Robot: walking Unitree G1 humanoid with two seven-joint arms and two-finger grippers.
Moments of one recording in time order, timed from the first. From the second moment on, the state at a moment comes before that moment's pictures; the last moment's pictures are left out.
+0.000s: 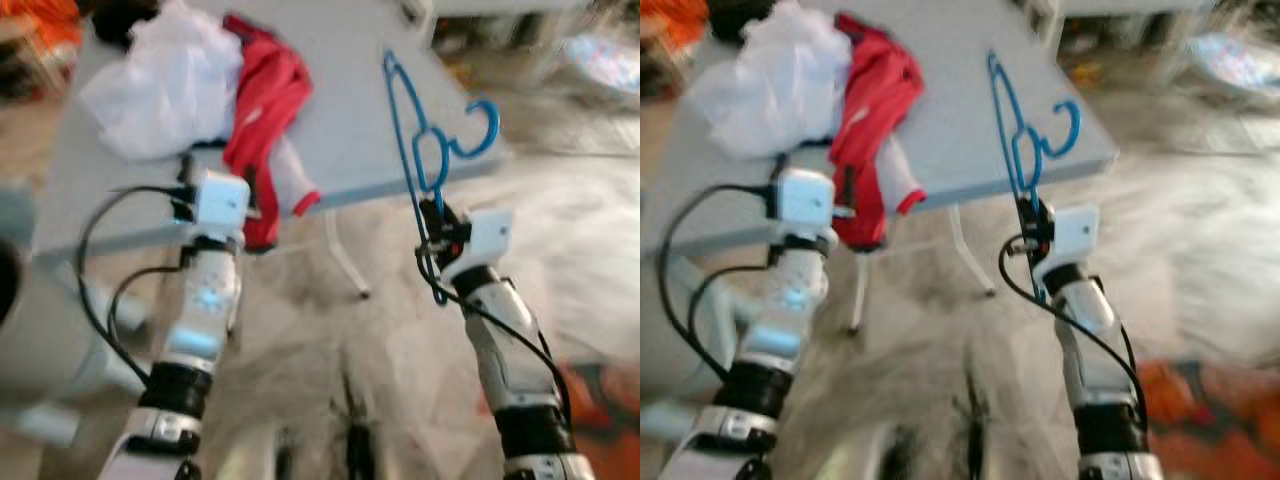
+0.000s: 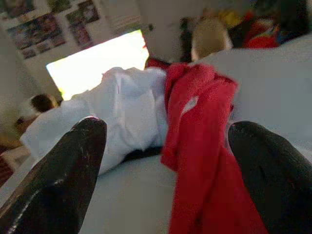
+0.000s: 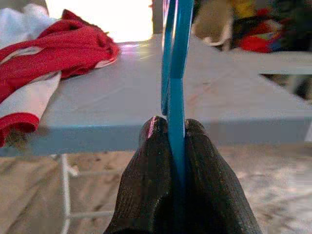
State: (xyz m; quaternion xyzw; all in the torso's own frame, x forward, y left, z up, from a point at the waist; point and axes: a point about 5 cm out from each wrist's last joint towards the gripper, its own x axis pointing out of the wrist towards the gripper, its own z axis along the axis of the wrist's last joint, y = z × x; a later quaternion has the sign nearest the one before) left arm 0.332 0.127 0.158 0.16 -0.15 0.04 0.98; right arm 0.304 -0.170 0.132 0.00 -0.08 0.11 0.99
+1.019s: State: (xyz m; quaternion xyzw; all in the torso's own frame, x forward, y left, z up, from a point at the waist) left arm 0.328 0.121 0.156 0.15 -0.16 0.00 0.98; right arm 0.308 -0.171 0.130 0.03 -0.06 0.10 0.99
